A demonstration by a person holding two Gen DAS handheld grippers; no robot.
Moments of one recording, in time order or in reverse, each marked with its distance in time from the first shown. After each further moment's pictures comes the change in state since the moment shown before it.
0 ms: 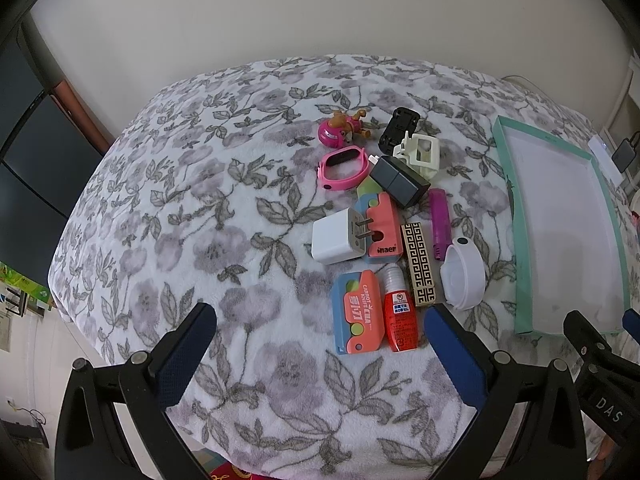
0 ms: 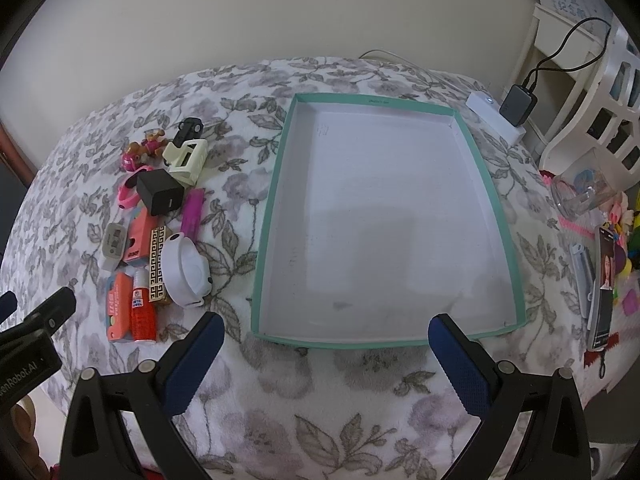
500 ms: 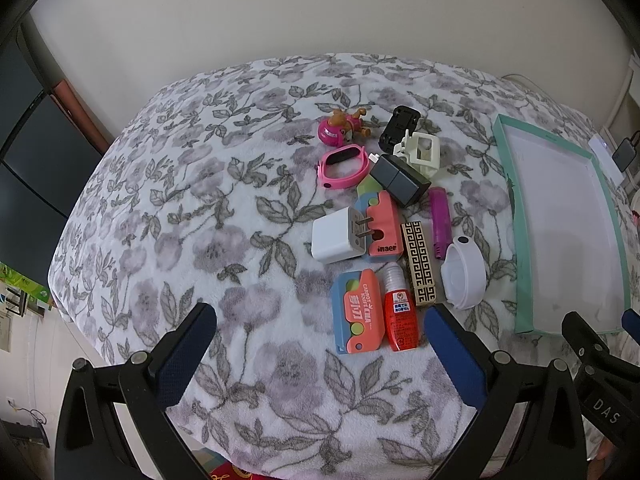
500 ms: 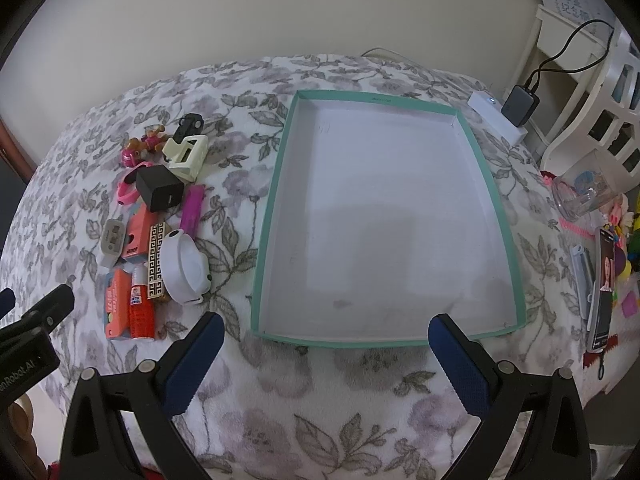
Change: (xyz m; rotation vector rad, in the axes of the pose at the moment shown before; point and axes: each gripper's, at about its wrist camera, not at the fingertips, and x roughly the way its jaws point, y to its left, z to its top) left arm 0.000 0.000 -0.001 0.000 0.002 0.002; right arm 0.002 0.002 0.000 -0.012 0.010 -0.008
